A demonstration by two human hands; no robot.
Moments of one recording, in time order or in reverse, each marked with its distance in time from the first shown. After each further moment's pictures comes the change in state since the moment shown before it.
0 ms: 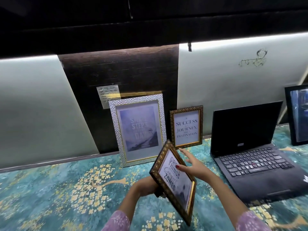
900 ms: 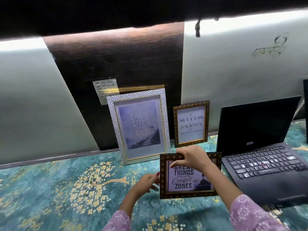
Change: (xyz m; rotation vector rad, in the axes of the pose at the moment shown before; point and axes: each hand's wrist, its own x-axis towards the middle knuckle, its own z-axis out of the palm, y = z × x) left_hand 0.038 -0.031 -0.025 0.169 0.264 0.030; right_hand 0.063 0.004 -0.013 -0.900 0.220 -0.560
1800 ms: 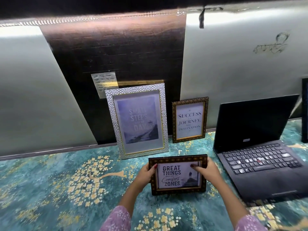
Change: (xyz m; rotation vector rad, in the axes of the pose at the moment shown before) left_hand 0.000 0.010 0.011 -0.346 0.101 0.062; right_hand -0.072 0.021 0.037 0.841 0.033 0.980
